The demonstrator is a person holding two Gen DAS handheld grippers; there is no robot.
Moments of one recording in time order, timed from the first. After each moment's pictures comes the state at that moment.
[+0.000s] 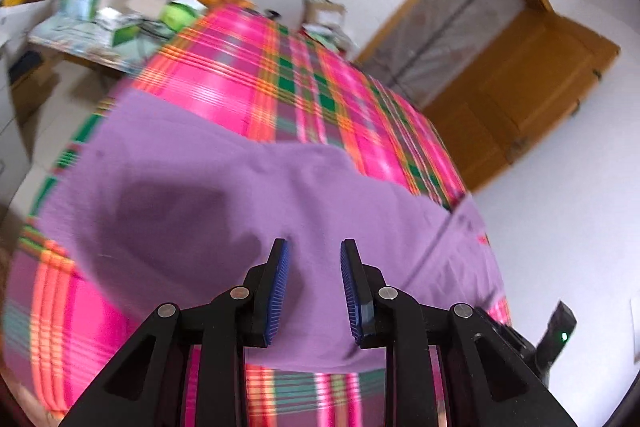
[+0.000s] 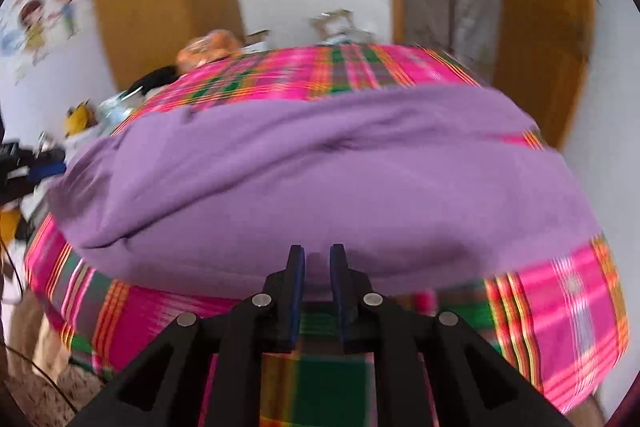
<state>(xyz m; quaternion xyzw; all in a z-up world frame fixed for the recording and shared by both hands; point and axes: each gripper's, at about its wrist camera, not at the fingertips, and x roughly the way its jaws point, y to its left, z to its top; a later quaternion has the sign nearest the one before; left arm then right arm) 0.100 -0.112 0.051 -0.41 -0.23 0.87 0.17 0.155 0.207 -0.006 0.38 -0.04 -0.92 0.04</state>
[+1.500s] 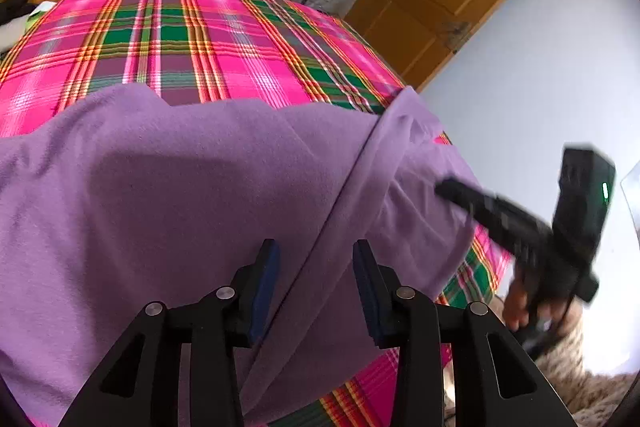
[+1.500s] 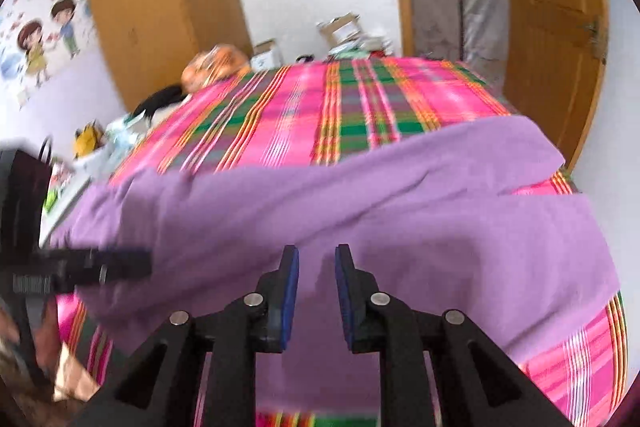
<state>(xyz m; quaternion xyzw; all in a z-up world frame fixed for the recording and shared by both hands) 0.063 0.013 0.027 -0.47 -0.11 0.82 0.32 0.090 0.202 0.029 0.37 -0.06 -0.92 0.07</state>
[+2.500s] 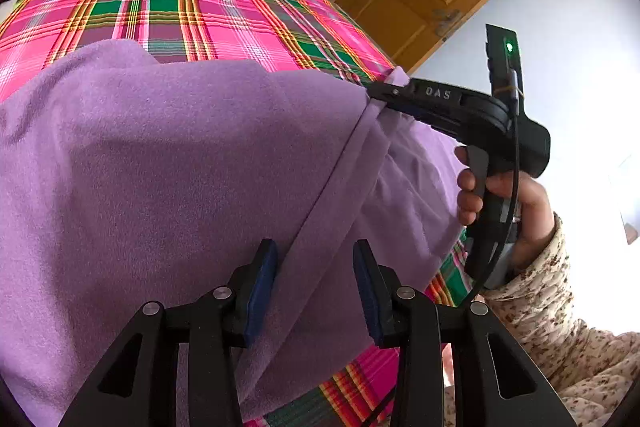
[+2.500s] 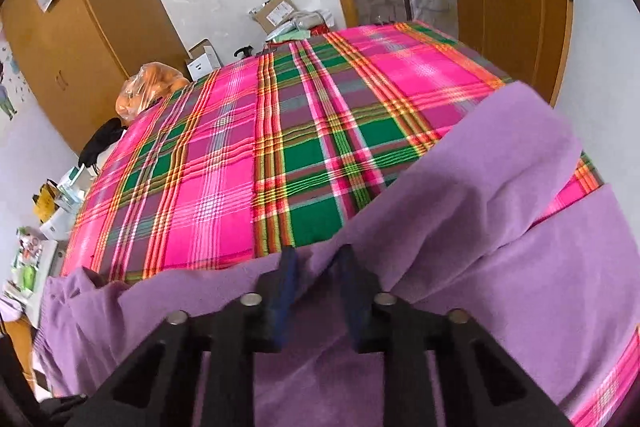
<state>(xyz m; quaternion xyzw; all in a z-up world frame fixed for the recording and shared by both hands) 0.069 0.005 0.011 -0.49 -0.12 0.79 0.34 -0.013 0.217 0.007 0.42 -0.13 -0.90 -0.02</state>
